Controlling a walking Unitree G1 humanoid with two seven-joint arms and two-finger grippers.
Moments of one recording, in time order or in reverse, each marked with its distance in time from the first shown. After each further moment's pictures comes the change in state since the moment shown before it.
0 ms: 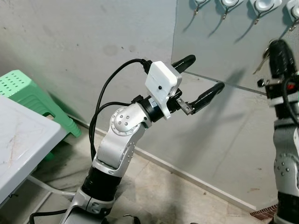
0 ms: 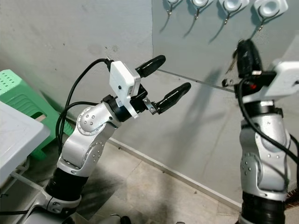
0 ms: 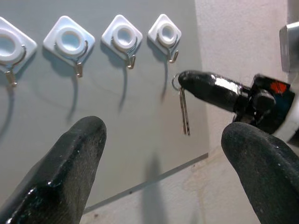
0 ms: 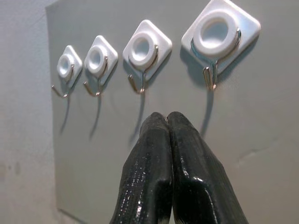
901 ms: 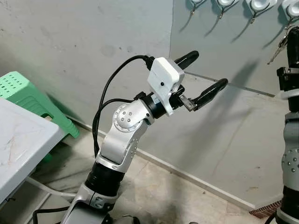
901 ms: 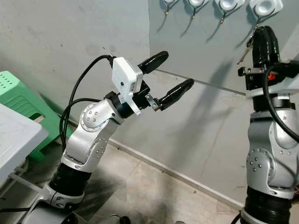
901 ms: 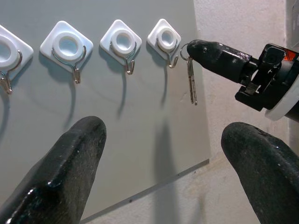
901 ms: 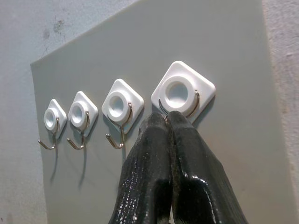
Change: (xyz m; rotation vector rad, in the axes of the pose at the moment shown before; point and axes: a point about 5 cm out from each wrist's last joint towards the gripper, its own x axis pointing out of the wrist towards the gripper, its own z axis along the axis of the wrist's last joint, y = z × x) left arm 0.003 0.004 -0.001 0.009 -0.015 0.005; right arm 0.017 -0.008 0.023 0.082 -0.107 -0.060
